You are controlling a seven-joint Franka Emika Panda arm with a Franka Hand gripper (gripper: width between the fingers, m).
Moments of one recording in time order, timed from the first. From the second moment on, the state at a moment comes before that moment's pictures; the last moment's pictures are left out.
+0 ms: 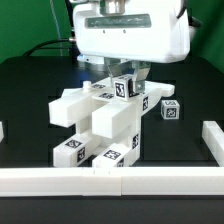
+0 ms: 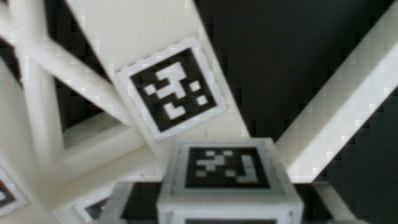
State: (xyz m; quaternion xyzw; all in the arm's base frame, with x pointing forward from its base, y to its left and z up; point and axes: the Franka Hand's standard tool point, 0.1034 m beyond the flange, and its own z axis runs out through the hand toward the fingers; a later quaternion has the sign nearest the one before) arm 0.596 0.000 0.112 -0.87 0.49 -0.04 0.06
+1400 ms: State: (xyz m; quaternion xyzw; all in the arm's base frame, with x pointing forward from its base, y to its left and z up) arm 0.600 0.006 0.116 -0.99 0.15 -0.06 0.01
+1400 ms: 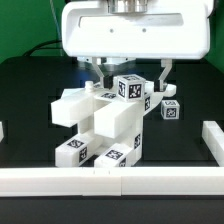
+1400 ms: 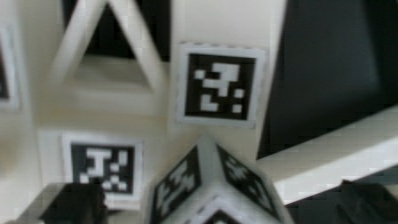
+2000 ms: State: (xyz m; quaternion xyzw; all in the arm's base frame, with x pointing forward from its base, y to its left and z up) arm 0.599 0.005 0.115 -1.00 -0.08 -0.06 -0.01
